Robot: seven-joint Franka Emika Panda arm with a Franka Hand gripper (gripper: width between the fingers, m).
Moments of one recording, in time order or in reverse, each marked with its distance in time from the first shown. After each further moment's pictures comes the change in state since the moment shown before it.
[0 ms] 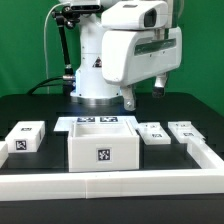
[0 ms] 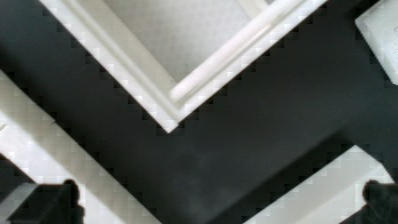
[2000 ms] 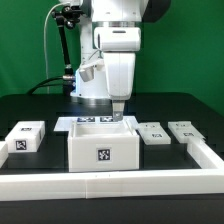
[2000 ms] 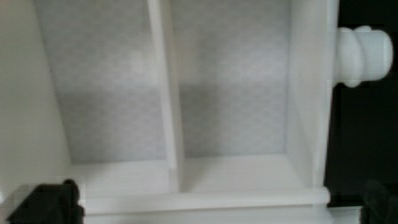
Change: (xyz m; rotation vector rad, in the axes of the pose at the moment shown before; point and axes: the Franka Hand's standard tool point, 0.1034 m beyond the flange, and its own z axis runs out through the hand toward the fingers) arm -0.080 -0.032 0.041 -0.051 0.015 -0.635
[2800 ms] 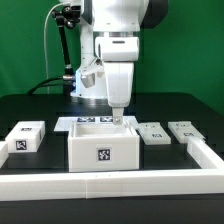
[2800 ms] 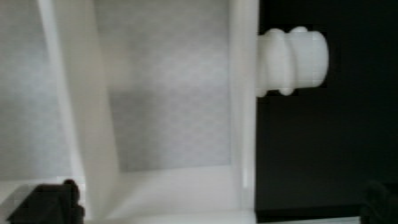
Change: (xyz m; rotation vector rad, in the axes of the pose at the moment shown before) arm -0.001 -0.040 0.025 0.044 0.007 -0.010
